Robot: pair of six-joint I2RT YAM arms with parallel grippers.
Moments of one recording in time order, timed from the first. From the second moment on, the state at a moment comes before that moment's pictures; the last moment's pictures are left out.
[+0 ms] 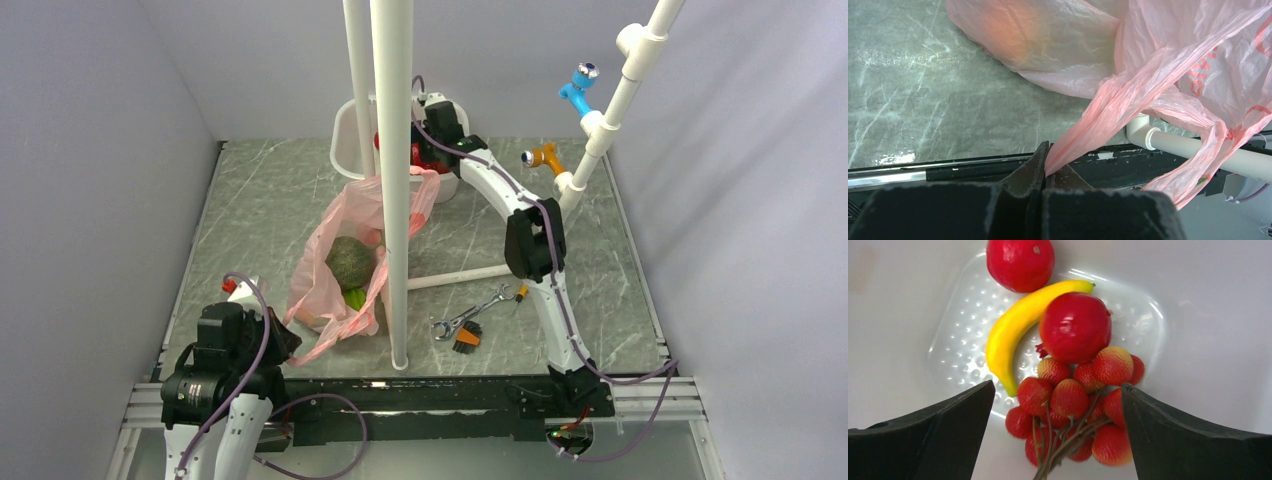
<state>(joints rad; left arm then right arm) -0.08 0.21 0.66 -1.22 0.25 -0.42 0.47 2.45 2.27 -0.39 0.05 0.16</state>
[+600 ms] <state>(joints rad) -0.08 0.21 0.66 -1.22 0.25 -0.42 0.48 1.52 1.33 -0.34 0.07 0.41</state>
